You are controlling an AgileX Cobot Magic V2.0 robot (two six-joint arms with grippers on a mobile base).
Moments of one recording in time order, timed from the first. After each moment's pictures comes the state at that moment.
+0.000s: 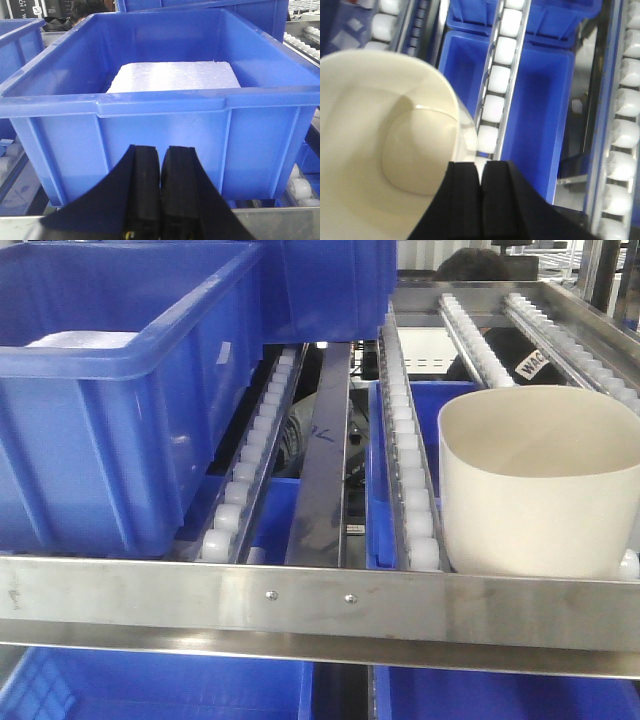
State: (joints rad) left arm -0.13 -0.01 0.01 -0.07 0.08 0.10; right arm 0.10 1.19 -0.82 0.03 0.50 -0.01
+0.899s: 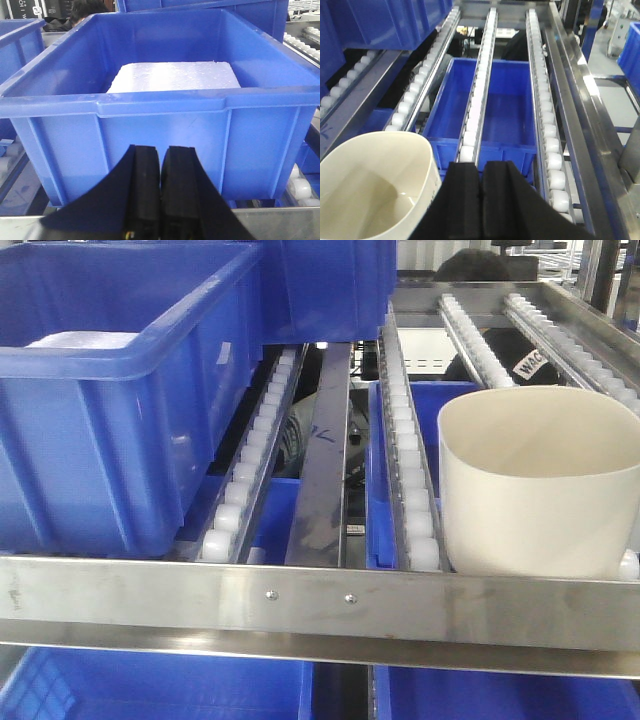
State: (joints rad) left arm -0.13 -0.01 0.01 -0.07 0.08 0.10; right arm 0.01 0.47 -0.25 0.13 -0.02 -0.09
